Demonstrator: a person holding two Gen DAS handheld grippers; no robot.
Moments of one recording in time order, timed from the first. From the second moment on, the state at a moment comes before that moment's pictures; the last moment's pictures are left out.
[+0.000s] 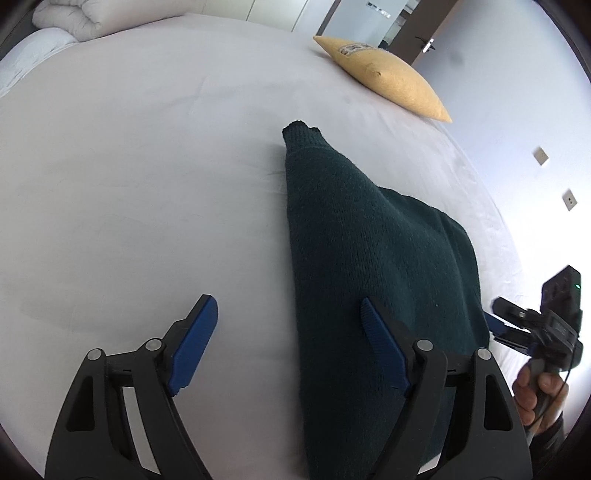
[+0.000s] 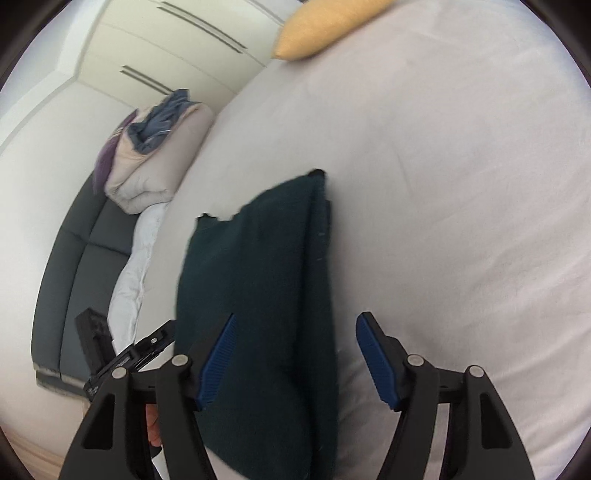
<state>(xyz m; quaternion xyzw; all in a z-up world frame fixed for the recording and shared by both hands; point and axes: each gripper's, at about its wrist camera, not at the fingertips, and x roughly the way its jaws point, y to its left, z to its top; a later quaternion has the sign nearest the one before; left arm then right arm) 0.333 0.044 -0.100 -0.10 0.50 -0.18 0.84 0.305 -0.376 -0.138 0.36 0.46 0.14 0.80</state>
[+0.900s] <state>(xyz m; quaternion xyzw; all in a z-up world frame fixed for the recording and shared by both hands) 0.351 -0.008 -0.116 -0.10 0.56 -0.25 0.78 0.336 -0.334 -0.150 0.32 0.48 0.17 0.80</state>
